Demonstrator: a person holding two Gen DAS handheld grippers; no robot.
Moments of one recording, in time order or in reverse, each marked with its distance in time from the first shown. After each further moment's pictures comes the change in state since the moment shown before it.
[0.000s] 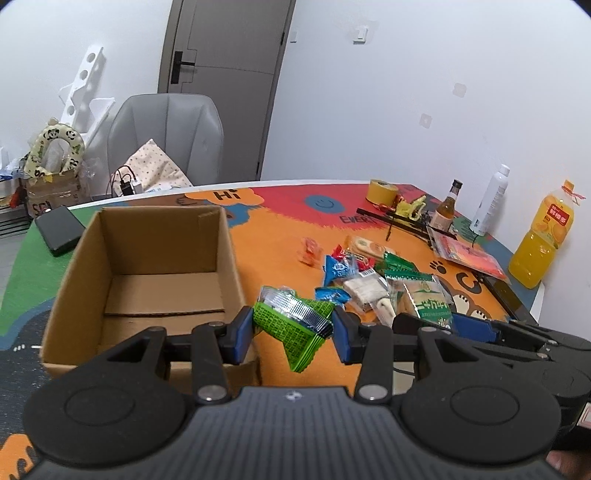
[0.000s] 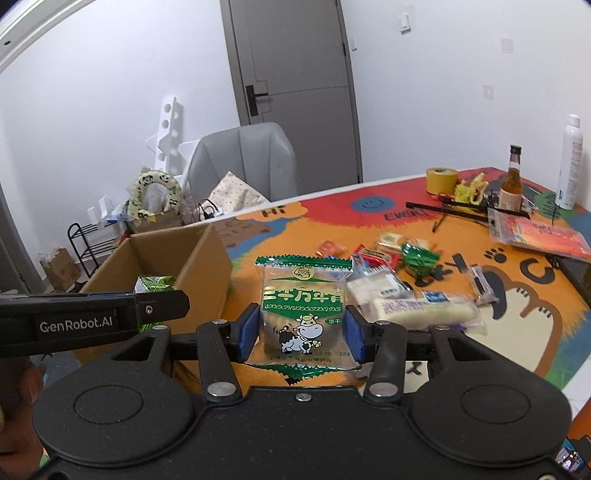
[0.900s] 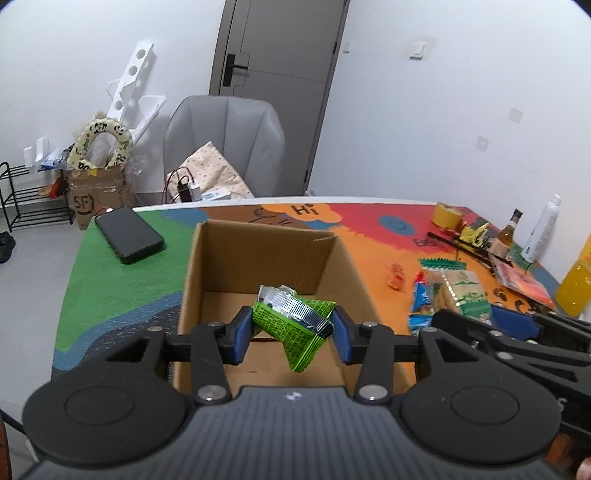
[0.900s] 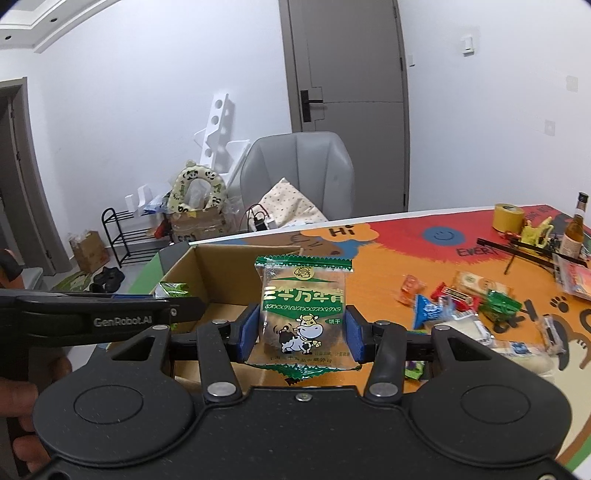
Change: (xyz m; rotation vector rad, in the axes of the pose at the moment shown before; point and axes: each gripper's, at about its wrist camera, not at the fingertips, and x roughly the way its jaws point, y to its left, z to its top) left arm 0.001 0.092 0.019 -0.067 -0.012 0.118; right arm 0.031 0.078 0.022 -0.113 -0.013 0.100
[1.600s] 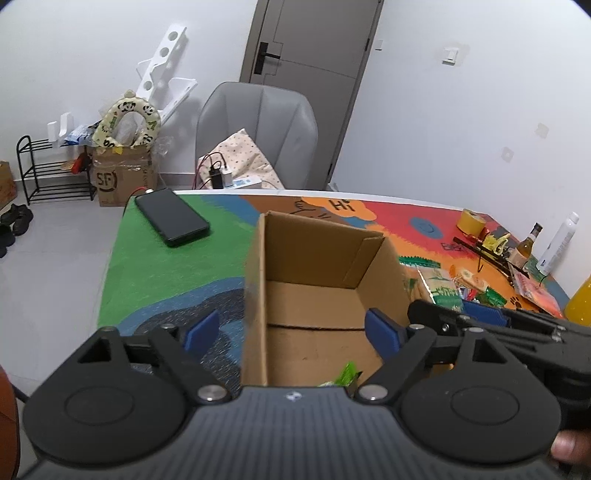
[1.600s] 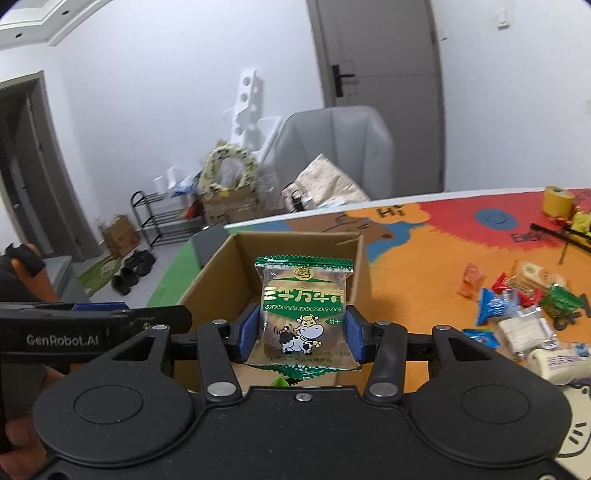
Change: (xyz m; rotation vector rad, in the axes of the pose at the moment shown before) left arm -0.023 0.045 0.003 -0.081 0.033 0.043; right arm 0.033 0.026 0.011 0.013 0.099 0.143
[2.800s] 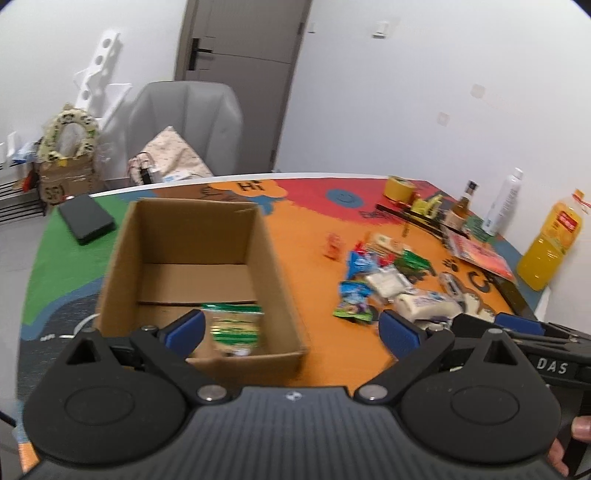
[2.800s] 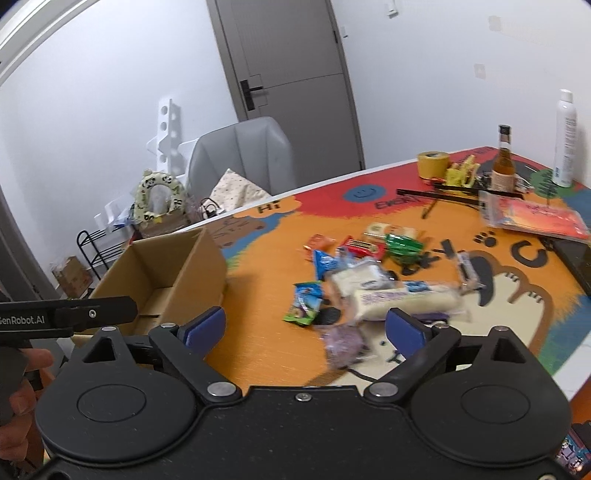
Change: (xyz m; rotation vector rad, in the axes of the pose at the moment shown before) left arm -0.007 -0.111 -0.027 0.128 0.035 -0.141; right arm -0.107 -0.129 -0.053 0.181 -0.058 -0.199
